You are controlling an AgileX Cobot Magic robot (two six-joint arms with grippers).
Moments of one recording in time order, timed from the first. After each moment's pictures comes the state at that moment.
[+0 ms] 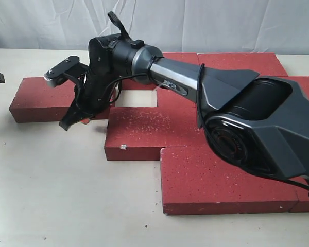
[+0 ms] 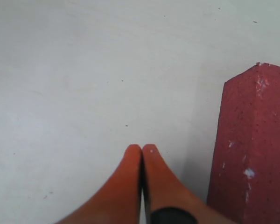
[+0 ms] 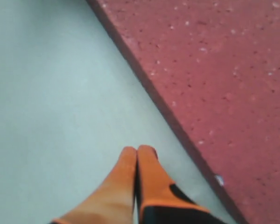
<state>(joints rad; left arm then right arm) 0.27 1.91 -1.07 -0.54 0.26 0.38 0.78 2.55 -2.26 0.24 0.95 -0.39</state>
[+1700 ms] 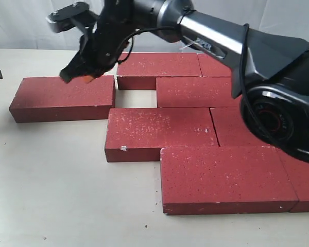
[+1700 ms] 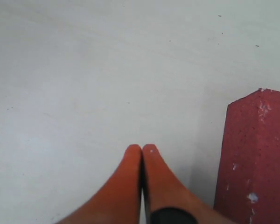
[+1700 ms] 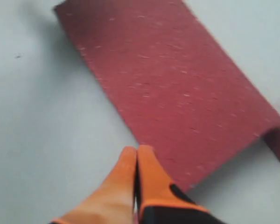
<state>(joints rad) 0.27 1.91 -1.08 -0.55 0.21 0.39 0.70 2.39 -2.27 0.27 0.99 -0.34</state>
